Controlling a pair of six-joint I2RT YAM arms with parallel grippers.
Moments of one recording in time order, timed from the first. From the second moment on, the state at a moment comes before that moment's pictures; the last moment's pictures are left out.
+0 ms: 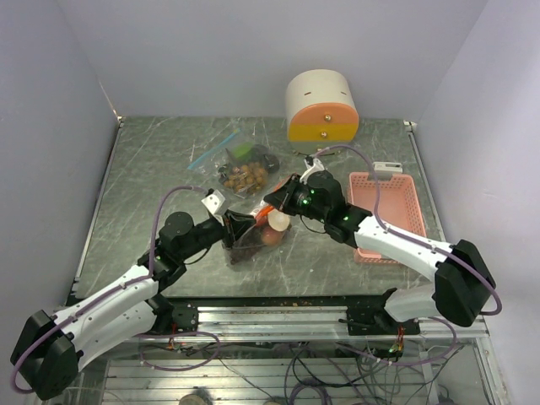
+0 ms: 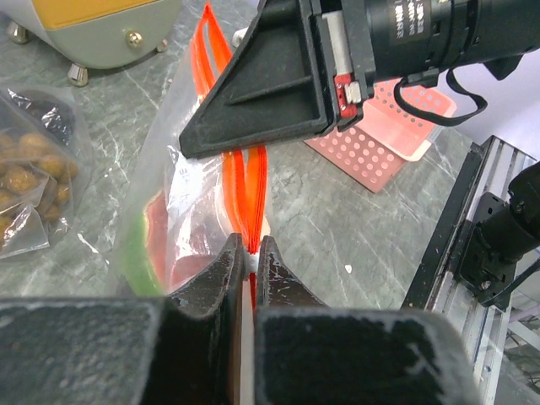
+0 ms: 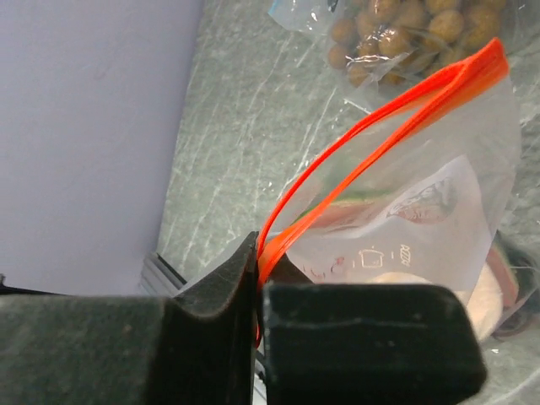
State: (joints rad) left arm -0.69 0.80 0.38 0.39 0.27 -0.22; right arm 0.77 1.35 0.85 0.15 -0.01 0.89
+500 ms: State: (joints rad) left arm -0.70 0.68 0.33 0.38 0.27 -0.23; right arm 0.55 1.32 0.90 0.13 -0.22 0.86
